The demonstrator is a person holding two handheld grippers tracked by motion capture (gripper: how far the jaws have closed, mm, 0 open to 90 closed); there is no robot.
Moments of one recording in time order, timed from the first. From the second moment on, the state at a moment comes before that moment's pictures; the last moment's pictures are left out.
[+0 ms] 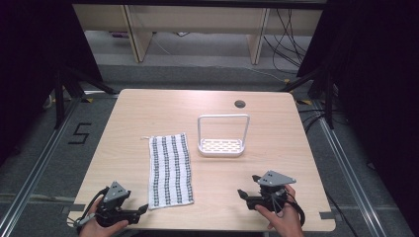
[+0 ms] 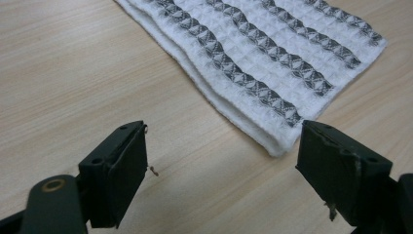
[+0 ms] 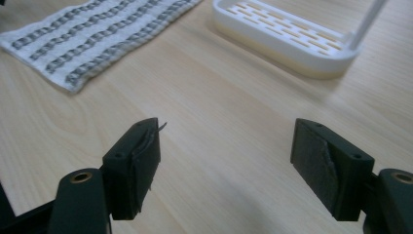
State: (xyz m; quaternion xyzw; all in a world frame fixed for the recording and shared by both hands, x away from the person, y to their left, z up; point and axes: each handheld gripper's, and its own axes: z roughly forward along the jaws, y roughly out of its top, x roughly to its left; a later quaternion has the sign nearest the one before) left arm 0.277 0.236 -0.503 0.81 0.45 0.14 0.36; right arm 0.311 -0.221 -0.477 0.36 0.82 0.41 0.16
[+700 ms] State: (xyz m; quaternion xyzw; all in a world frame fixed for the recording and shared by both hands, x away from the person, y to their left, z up) left arm 0.273 0.224 -0.502 0.81 0.43 0.14 0.37; right arm 0.314 -0.149 -0.479 0.28 0.86 0.42 0.11
